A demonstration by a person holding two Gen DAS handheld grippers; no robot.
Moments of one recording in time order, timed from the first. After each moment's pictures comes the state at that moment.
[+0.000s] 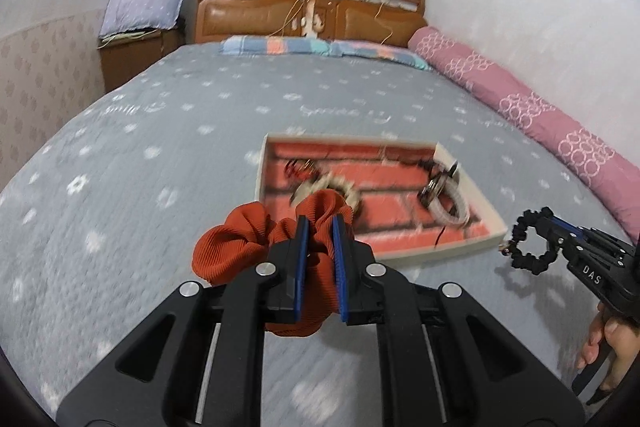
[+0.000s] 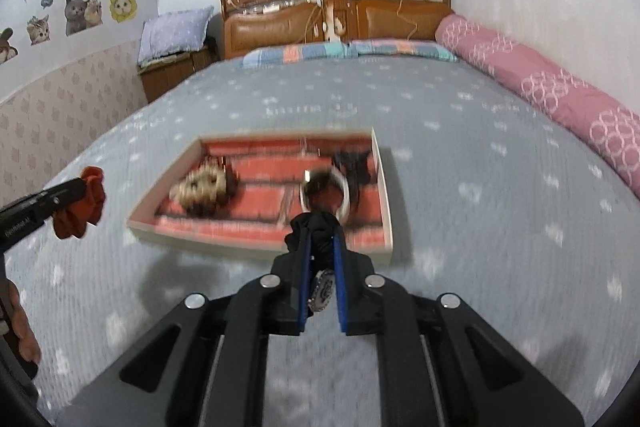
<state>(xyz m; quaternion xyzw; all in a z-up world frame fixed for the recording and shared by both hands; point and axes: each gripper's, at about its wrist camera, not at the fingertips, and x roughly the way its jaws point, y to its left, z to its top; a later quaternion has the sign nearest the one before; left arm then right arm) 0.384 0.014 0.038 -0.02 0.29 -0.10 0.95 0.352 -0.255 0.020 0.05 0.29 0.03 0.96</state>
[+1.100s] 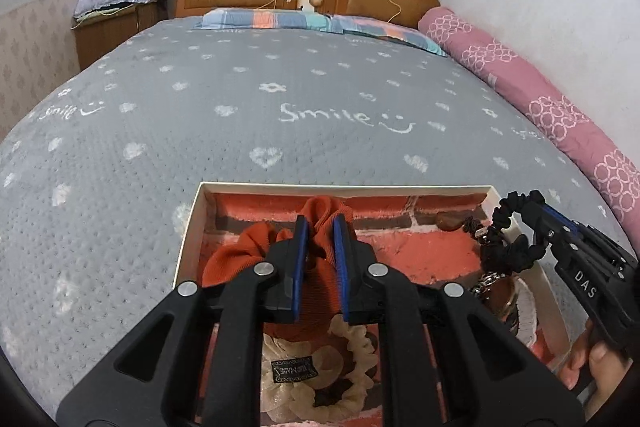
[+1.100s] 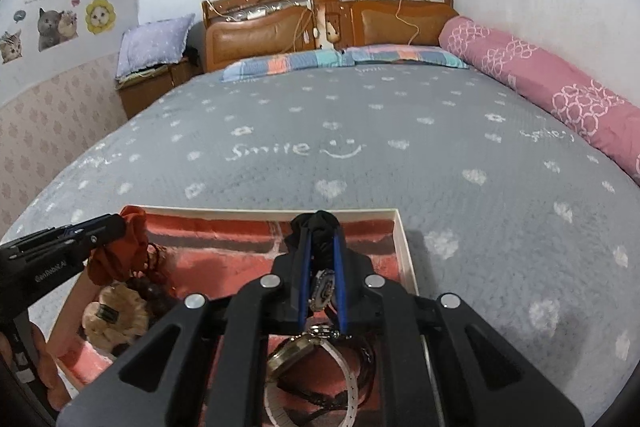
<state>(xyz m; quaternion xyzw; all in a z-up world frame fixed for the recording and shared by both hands) 0.591 -0.028 -0.011 -0.03 0.34 -0.10 0.94 0.548 -0.250 -0.017 0.06 0.29 0.01 0.95</state>
